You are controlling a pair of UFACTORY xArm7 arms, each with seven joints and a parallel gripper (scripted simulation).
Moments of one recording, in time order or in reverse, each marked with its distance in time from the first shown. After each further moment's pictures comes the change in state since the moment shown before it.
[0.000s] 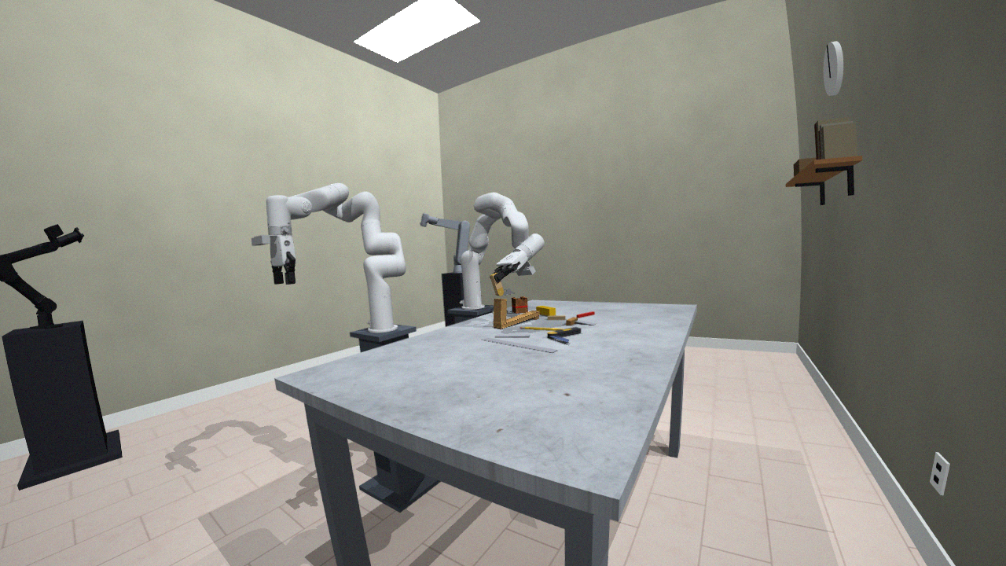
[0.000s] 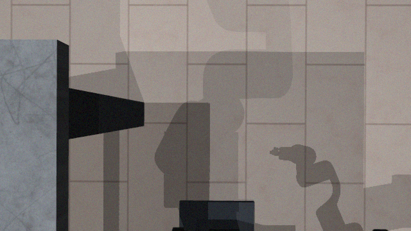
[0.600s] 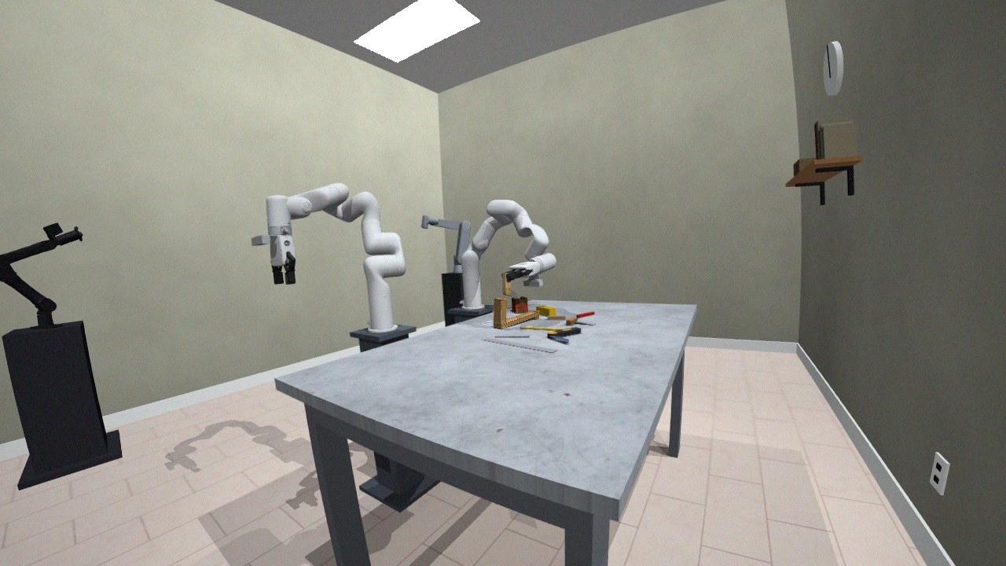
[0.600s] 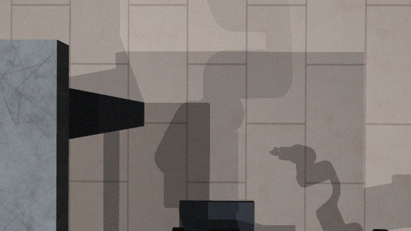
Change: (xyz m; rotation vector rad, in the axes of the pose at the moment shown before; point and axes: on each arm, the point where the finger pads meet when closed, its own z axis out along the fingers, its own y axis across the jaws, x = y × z) left arm 0.032 0.001 -0.049 -0.068 -0.336 -0.089; right arm 0.000 0.000 0.000 0.000 0.000 0.000
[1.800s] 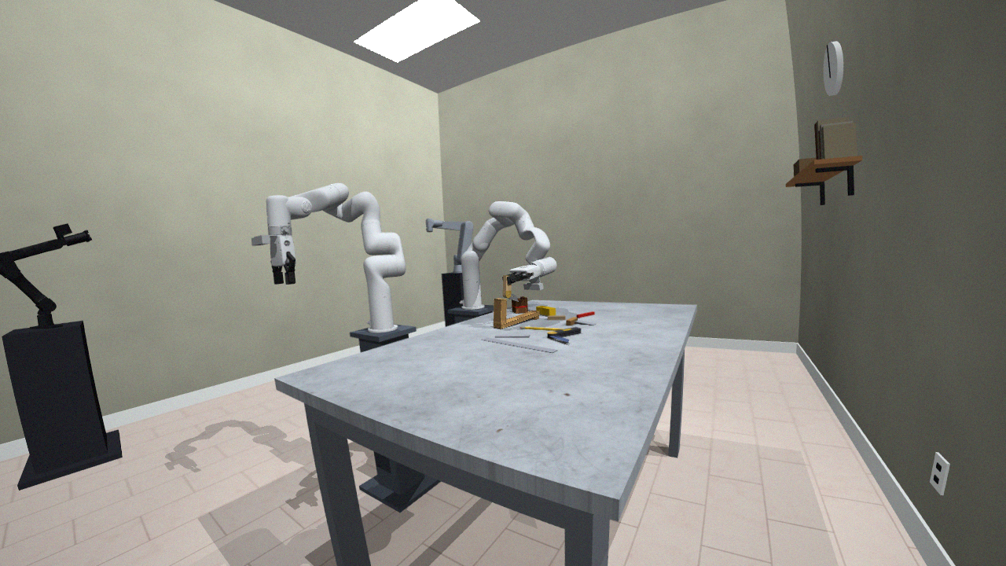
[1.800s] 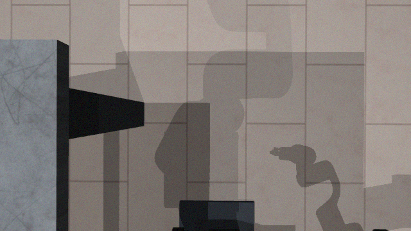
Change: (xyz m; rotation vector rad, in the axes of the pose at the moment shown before) left arm 0.012 0.000 -0.001 -0.004 -0.024 -0.007; right arm 0.000 0.000 0.000 0.000 0.000 0.000
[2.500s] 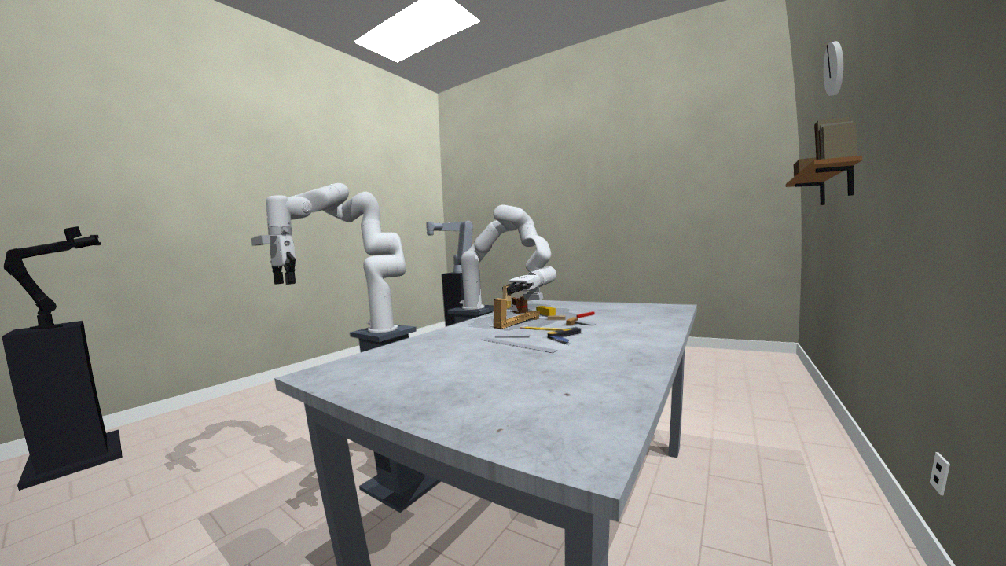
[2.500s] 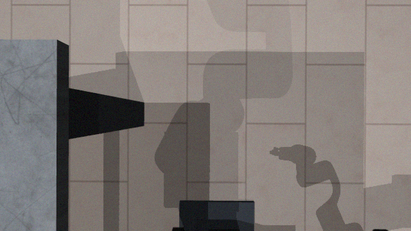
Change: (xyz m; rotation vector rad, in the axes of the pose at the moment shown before) left arm 0.041 0.000 0.011 0.000 0.000 0.000; right arm 0.000 0.000 0.000 0.000 0.000 0.000
